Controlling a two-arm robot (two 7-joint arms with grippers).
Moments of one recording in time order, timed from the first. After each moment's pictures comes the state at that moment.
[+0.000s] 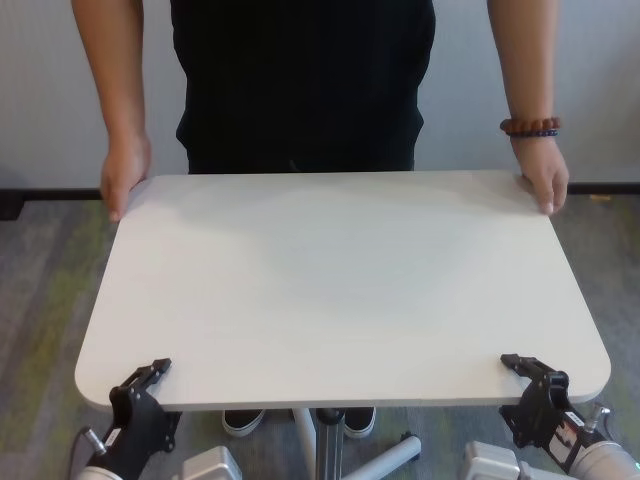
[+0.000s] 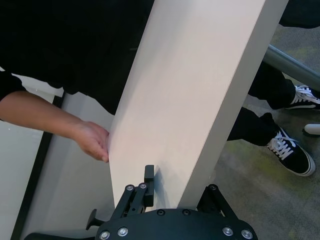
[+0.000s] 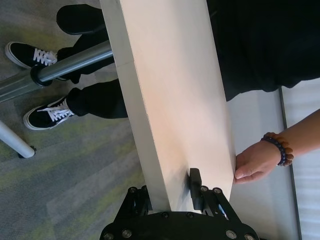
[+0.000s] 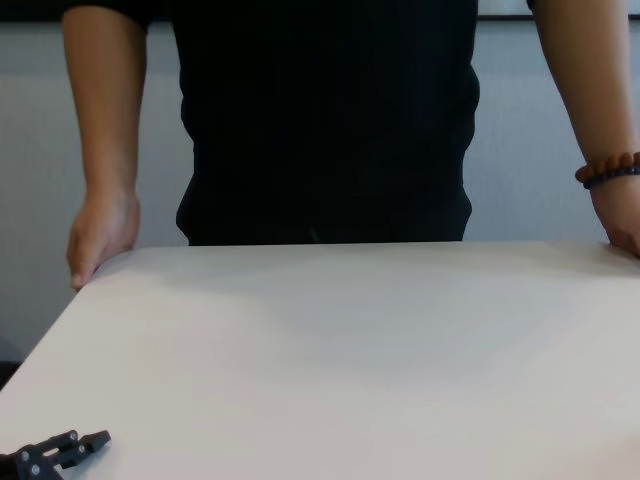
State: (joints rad) left arm 0.21 0.37 0.33 -1.56 0.83 -0.01 0.15; right arm -0.18 0.61 -0.40 -1.71 -0.76 0.17 0.01
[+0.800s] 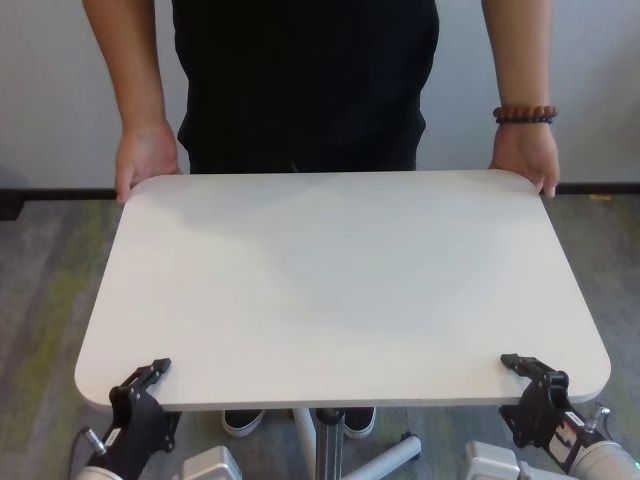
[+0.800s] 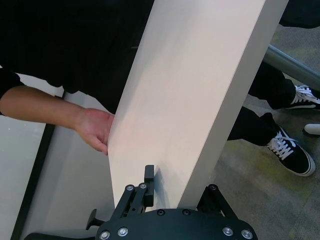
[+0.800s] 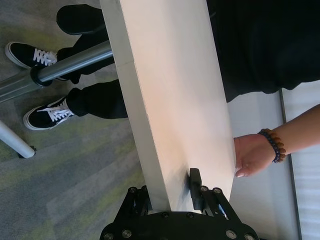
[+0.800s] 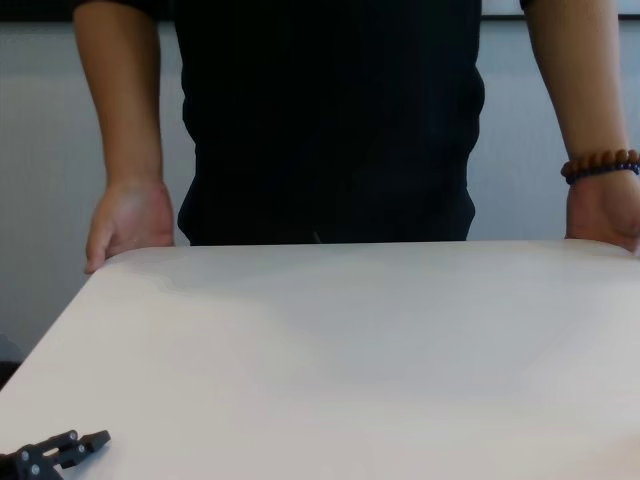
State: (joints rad) left arm 0.21 0.37 0.33 -1.56 0.83 -0.01 0.15; right arm -0.18 0.61 -0.40 -1.71 -0.76 0.17 0.01
